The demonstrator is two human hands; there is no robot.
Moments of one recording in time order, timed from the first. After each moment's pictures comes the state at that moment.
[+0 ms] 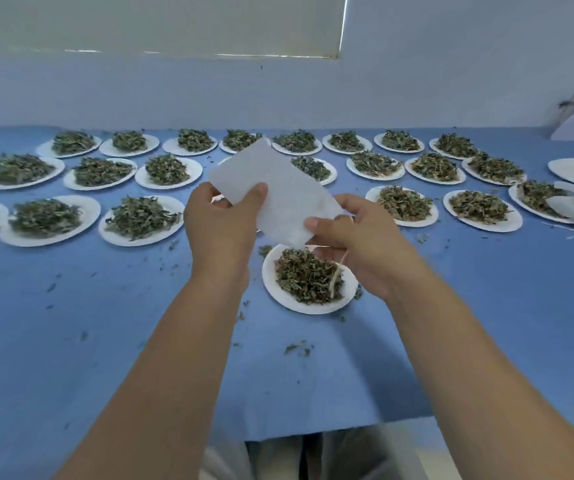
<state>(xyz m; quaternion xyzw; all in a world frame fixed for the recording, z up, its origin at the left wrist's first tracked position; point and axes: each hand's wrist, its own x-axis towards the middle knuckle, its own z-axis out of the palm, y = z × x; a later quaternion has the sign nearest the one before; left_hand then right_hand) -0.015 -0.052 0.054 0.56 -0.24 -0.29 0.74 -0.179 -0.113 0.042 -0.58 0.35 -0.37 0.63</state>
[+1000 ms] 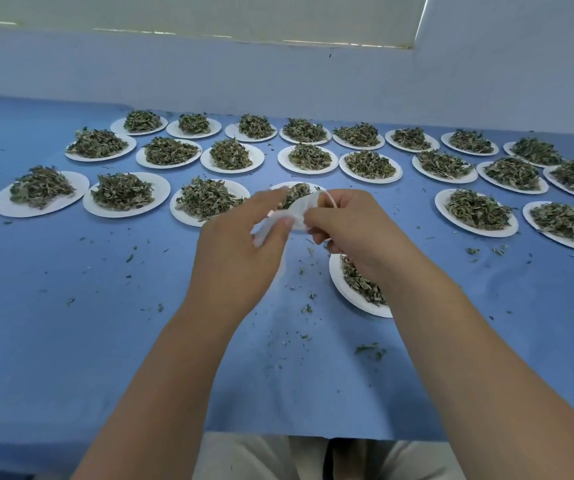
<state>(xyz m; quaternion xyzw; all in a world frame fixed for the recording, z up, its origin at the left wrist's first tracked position) 0.058 0.026 0.028 0.67 -0.51 -0.06 0.54 -0.066 -0.092 0.051 -0.69 0.40 -0.26 0.54</state>
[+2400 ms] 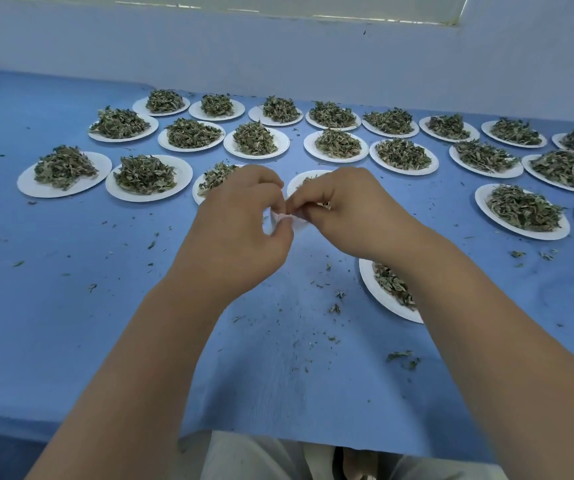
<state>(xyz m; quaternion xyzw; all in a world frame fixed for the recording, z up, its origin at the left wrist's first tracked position) 0.102 0.026 0.036 0.69 -0.60 0.03 0.41 -0.031 -0.089 0.062 -0.93 0.21 -0.20 0.23</state>
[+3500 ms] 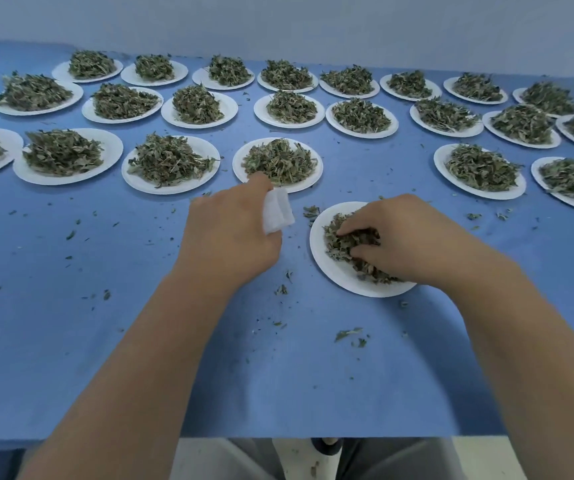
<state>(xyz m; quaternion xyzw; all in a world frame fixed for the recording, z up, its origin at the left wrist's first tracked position) 0.065 -0.036 -0.023 0.77 -0.60 0.08 0.23 -0.149 -0.133 0.012 -0.92 0.39 0.01 0.09</state>
